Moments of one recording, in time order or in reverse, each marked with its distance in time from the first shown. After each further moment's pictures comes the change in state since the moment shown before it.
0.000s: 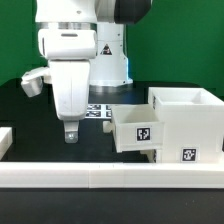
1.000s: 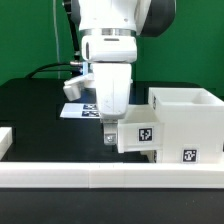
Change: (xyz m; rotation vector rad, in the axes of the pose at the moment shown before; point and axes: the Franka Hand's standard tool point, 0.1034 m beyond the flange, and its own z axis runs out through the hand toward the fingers) arm 0.062 0.002 0.008 -0.017 -0.003 0.058
